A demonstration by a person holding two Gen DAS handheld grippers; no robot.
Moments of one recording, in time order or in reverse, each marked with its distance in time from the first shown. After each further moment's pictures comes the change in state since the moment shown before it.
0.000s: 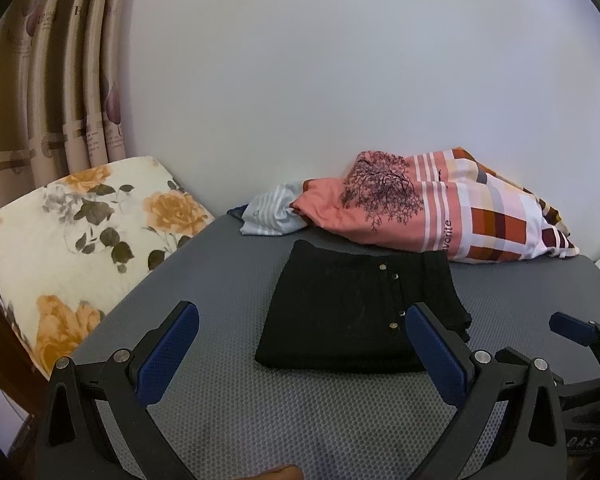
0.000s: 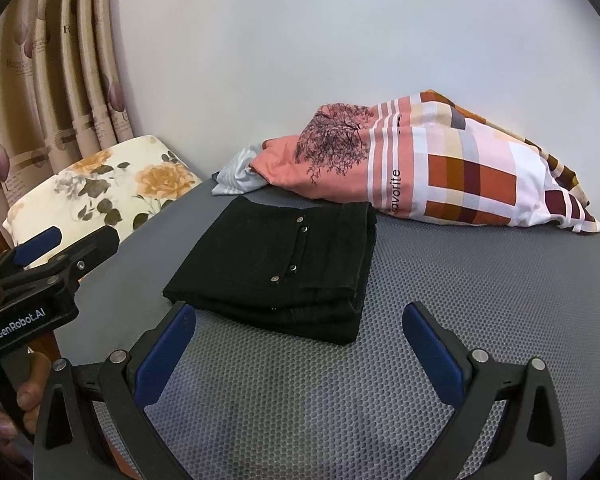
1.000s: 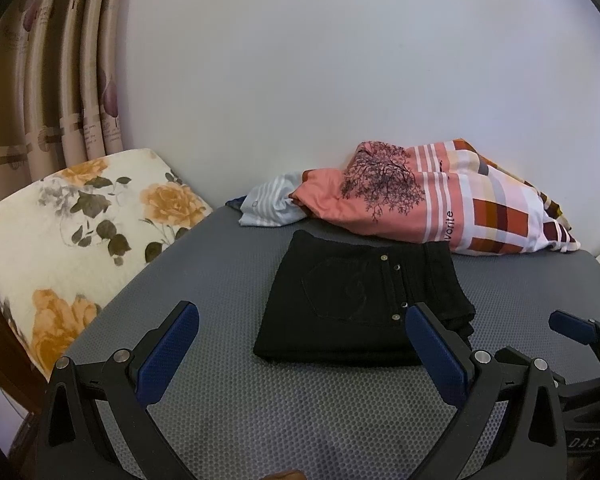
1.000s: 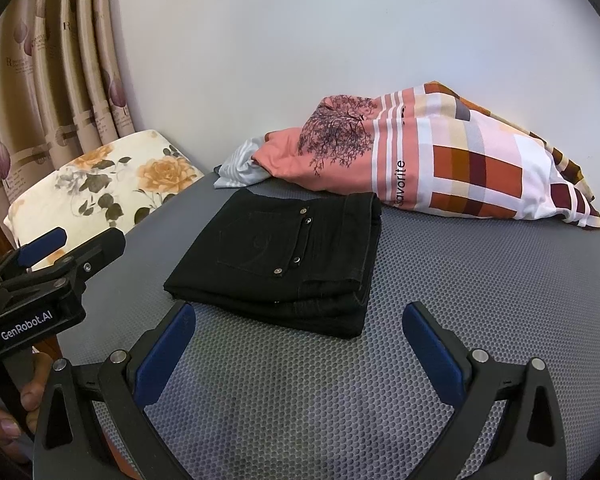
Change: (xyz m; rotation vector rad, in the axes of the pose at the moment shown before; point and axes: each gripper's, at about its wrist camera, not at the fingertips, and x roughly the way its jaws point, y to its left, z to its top) left arm 0.008 0.001 -0.005 -0.002 0.023 -0.007; right arm 0.005 0.003 -0.004 0.000 0.011 0.007
